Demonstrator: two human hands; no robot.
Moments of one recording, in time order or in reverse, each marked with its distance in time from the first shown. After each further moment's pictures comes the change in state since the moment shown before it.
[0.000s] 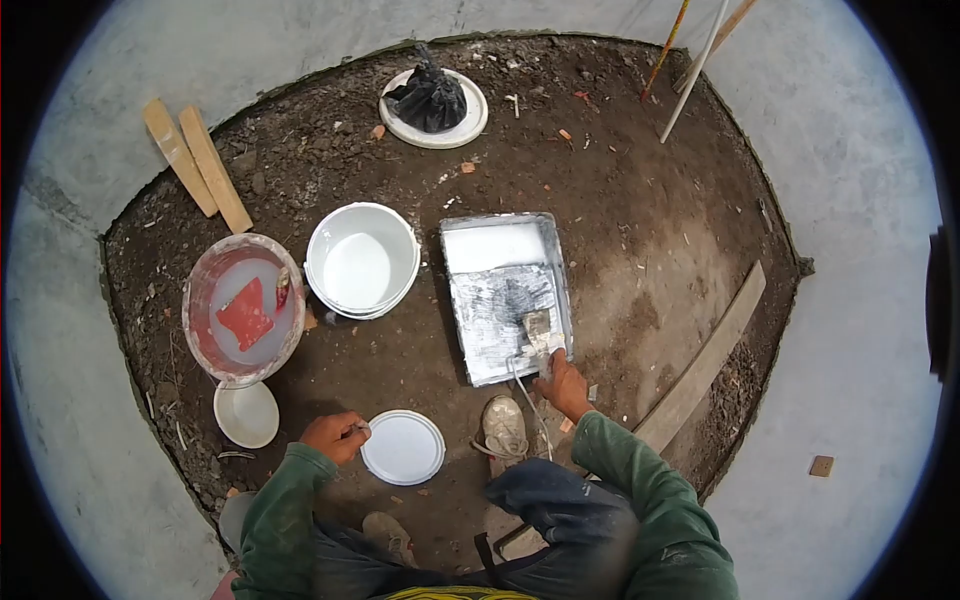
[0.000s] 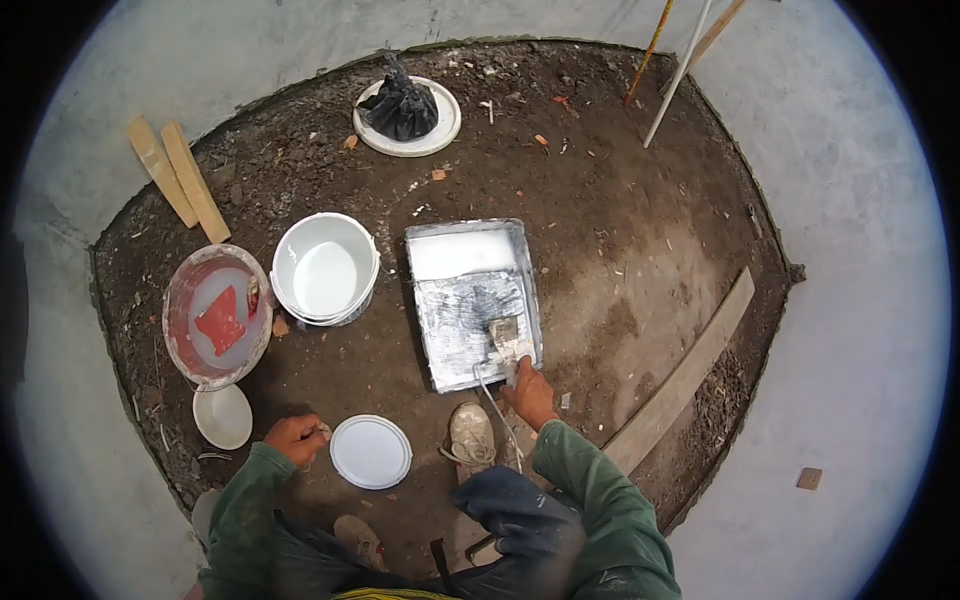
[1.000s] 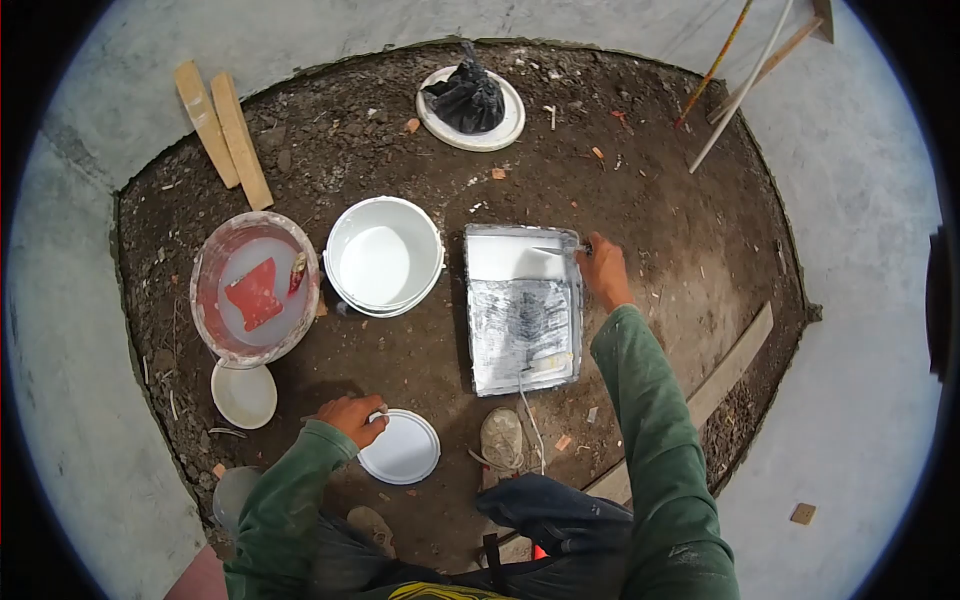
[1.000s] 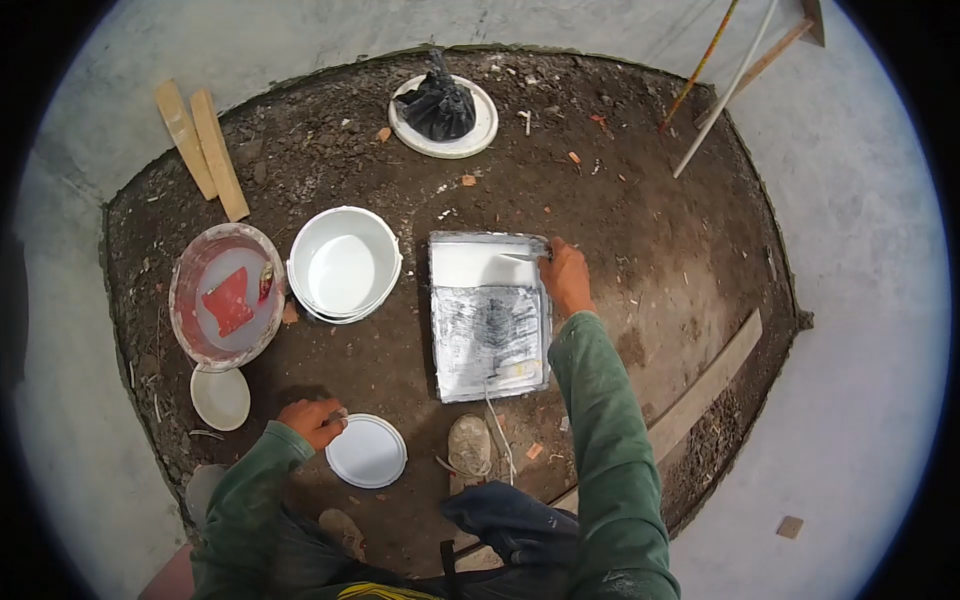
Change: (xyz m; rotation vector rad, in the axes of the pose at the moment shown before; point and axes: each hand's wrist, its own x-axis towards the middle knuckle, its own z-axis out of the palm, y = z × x) left_hand 0.021 0.035 0.006 0.336 0.068 0.031; right_hand 0.195 -0.086 -0.155 -0.034 0.375 -0.290
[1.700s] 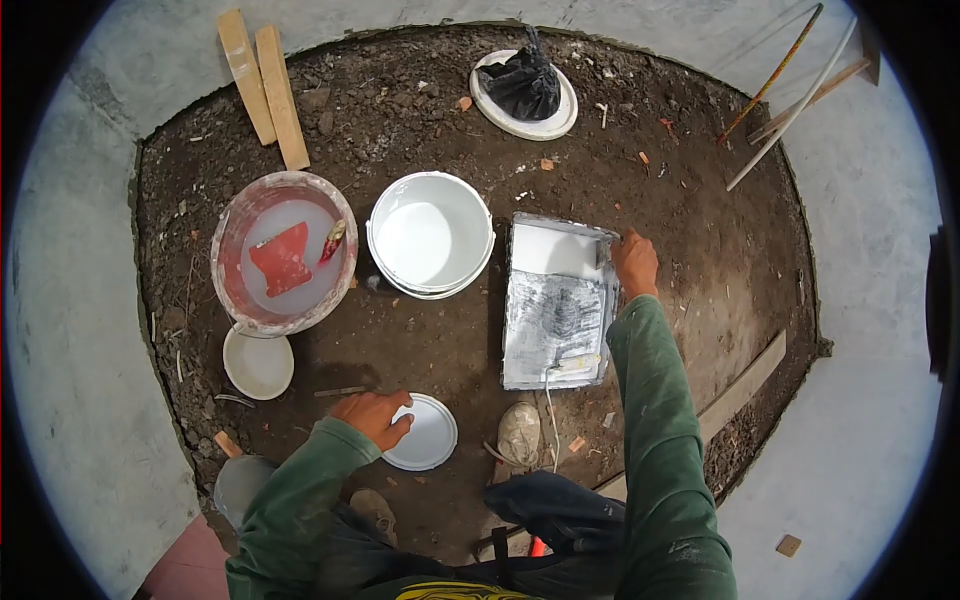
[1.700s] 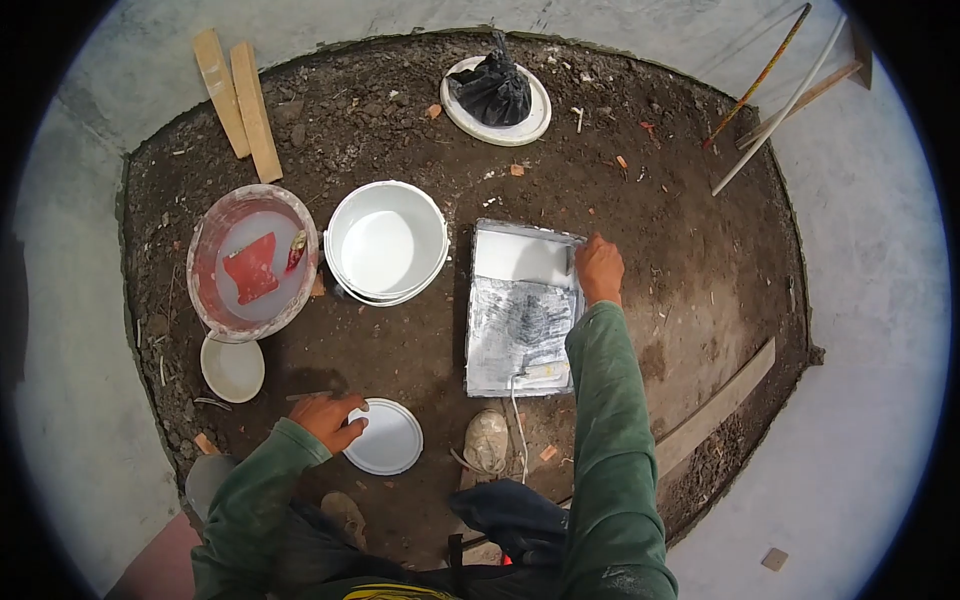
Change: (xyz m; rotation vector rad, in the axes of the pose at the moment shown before) left_hand -0.022 -0.002 0.005 0.022 0.028 0.041; right_hand 0.028 -0.005 0.040 -0.304 0.070 0.018
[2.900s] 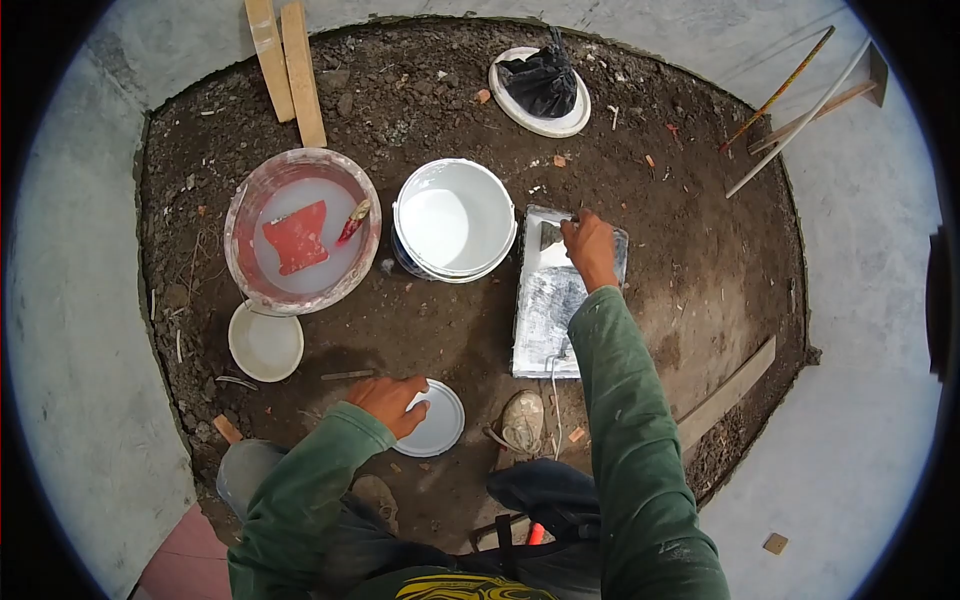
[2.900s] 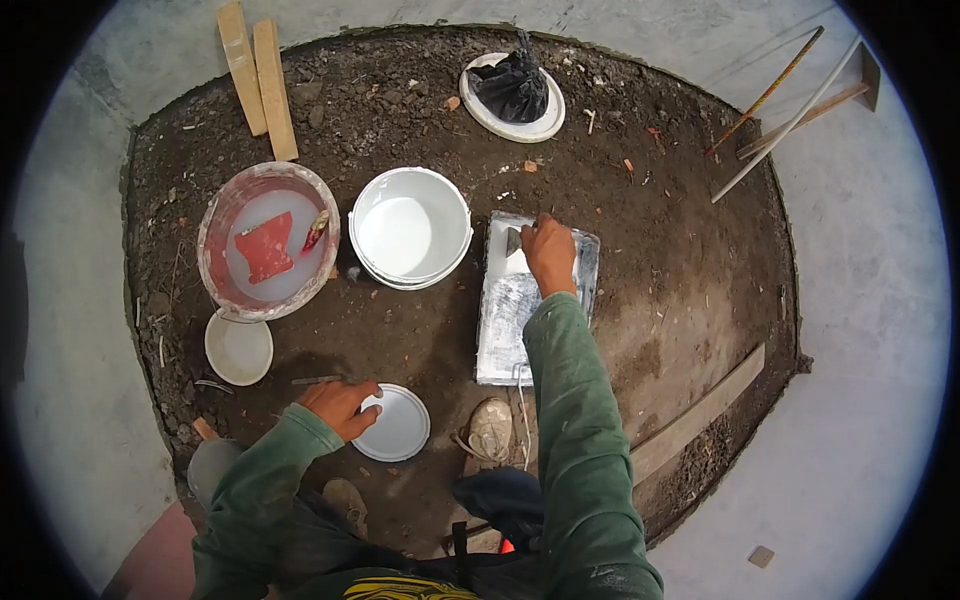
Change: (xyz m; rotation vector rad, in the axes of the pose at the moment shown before) left_hand -0.011 -0.003 -0.004 -0.008 0.046 0.060; right_hand -0.017 -0.125 -0.011 0.268 -0.099 -0.028
